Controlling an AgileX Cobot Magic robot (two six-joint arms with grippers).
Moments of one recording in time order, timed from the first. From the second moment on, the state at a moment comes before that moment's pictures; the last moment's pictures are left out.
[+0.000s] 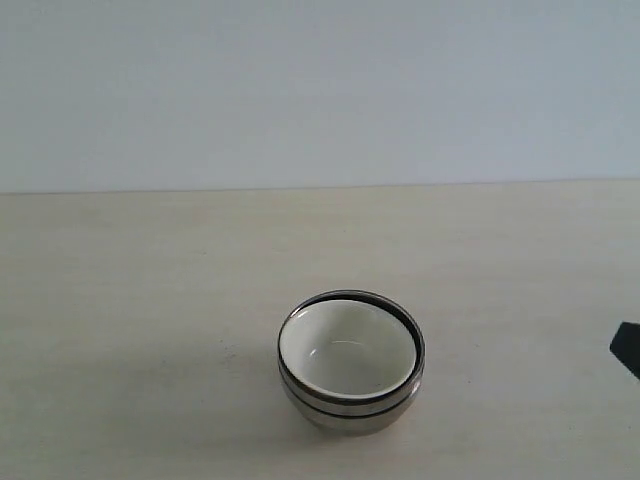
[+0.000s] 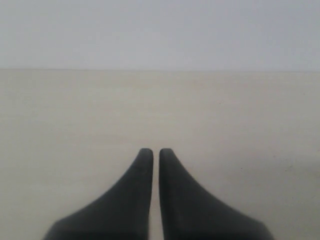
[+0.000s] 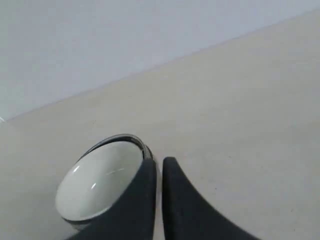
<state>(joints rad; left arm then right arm) 0.00 0.00 0.00 -0.04 0.29 0.03 0.50 0.55 -0.07 0.45 -0.17 0.08</state>
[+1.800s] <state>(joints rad) 0.00 0.00 0.00 -0.04 0.29 0.03 0.38 0.16 -0.01 0.46 -0.04 -0.14</state>
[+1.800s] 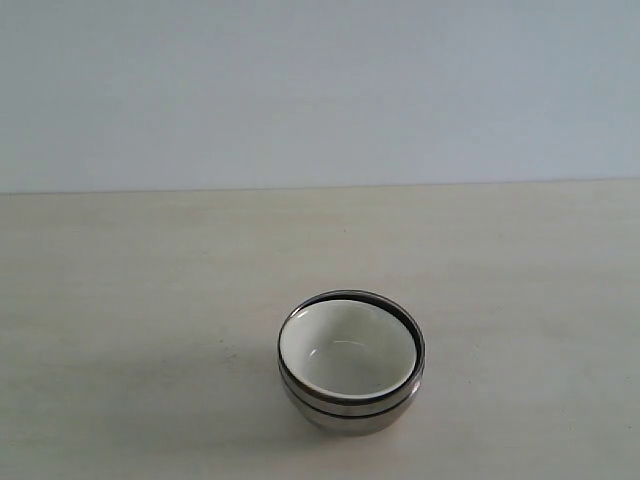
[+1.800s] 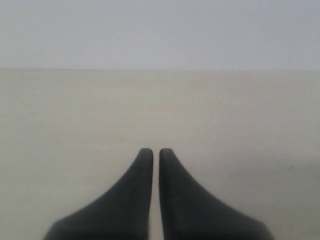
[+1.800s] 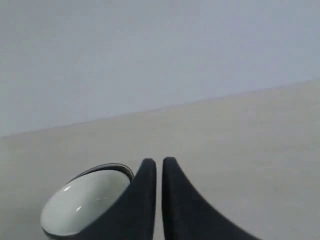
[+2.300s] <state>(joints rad) 0.00 0.00 0.00 -0.04 0.29 0.03 0.09 0.01 0.00 0.42 0.23 -0.24</state>
